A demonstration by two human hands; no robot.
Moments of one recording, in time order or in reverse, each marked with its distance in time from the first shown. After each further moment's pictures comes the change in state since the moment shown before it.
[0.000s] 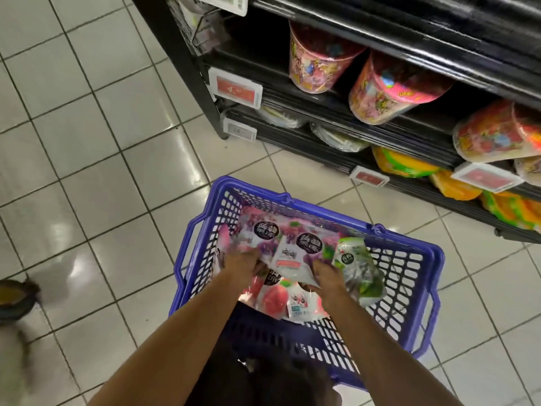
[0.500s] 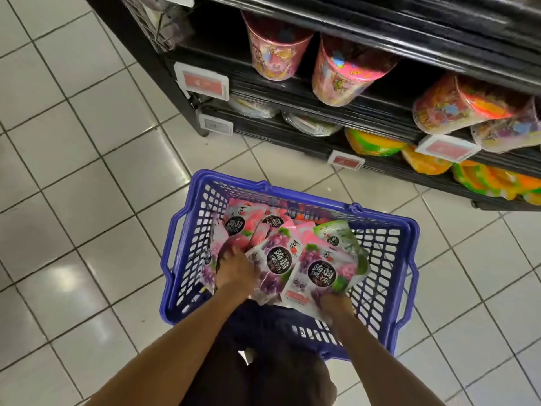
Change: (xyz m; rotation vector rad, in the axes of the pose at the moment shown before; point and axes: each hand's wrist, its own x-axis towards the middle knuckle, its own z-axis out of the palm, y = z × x) left_hand -0.019 -0.036 0.017 0.979 0.149 0.285; right_hand -0.018 0.061 -0.069 -0.072 0.126 0.151
